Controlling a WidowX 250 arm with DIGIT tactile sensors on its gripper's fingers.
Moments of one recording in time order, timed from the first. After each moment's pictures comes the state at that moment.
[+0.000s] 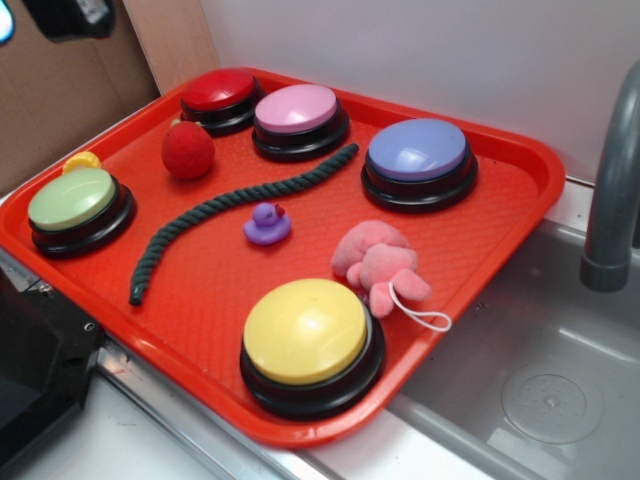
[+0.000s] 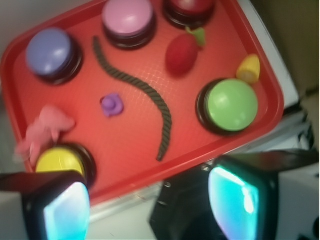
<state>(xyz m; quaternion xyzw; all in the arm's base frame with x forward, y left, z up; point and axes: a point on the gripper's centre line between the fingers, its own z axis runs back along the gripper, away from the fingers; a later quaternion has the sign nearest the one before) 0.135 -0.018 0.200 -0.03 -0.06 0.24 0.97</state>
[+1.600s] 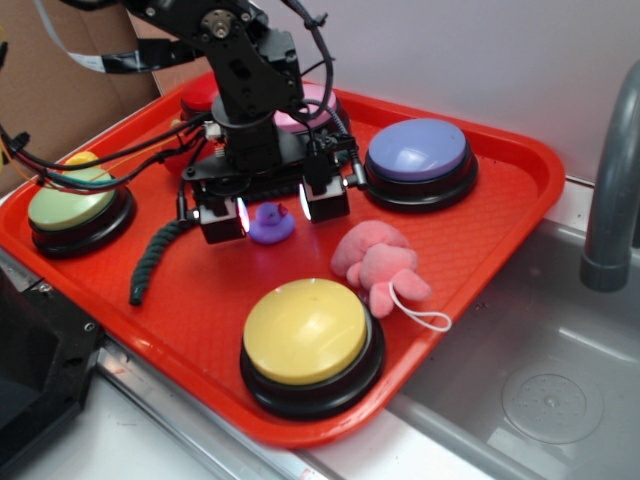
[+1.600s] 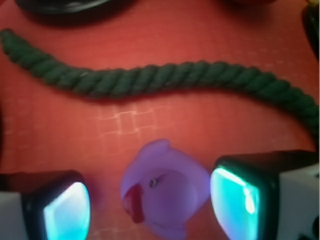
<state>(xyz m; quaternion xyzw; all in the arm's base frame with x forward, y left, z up) 0.225 -0.058 0.031 0.03 -0.10 0.46 0.88</state>
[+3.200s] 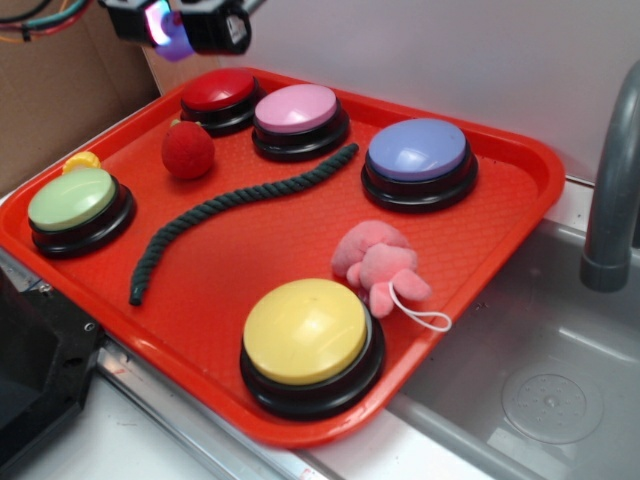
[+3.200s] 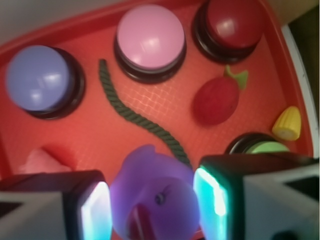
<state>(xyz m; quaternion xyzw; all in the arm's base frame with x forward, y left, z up) 0.216 -0.015 0.171 0.00 -0.03 0.15 0.99</state>
